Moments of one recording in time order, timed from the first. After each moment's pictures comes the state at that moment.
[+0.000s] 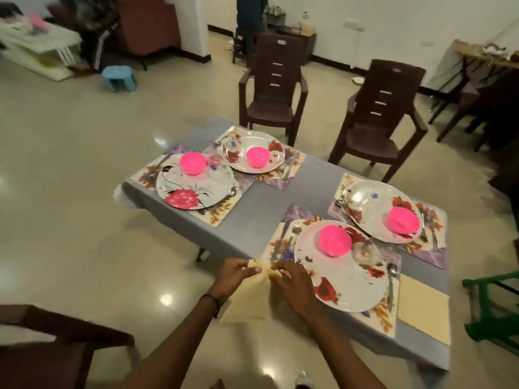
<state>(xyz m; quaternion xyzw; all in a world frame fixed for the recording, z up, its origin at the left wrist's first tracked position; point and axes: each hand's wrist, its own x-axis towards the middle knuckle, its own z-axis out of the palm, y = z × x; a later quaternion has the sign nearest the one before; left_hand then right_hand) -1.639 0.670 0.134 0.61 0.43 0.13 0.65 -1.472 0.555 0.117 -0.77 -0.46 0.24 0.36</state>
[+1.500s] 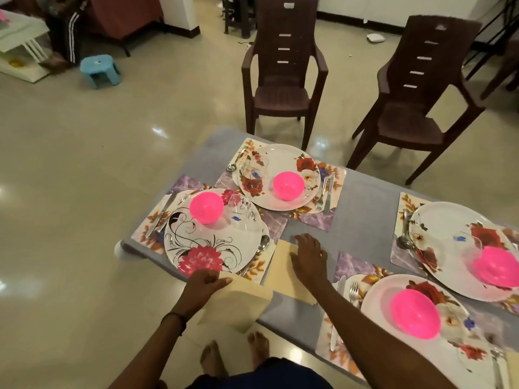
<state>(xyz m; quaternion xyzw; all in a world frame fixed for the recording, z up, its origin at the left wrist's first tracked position) -1.685 0.986 0.087 0.72 0.47 0.09 0.51 -1.397 0.875 0.023 -0.88 -0.45 0.13 0.11</state>
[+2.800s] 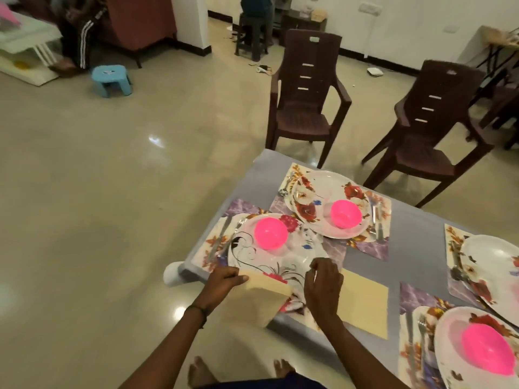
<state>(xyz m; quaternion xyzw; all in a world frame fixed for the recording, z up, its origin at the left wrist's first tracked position) -1.784 1.137 0.108 0.65 0.43 0.10 0.63 -1.566 0.984 0.083 -0.88 -0.36 -0.04 0.30</state>
